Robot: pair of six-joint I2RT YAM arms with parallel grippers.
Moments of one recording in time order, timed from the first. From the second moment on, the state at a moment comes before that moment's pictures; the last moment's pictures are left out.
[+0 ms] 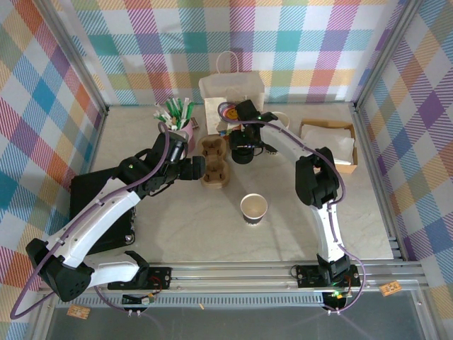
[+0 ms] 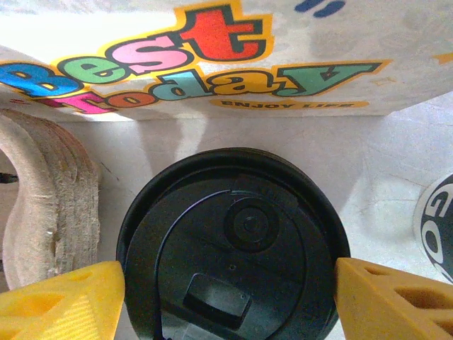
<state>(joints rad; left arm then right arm) -0.64 1.20 1.27 -0.90 -0.22 -0.47 0.53 2.22 1.96 -0.82 0.04 0.35</state>
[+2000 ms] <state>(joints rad) -0.64 1.20 1.27 -0.90 -0.22 -0.47 0.53 2.24 1.98 -0.86 0.02 0.33</state>
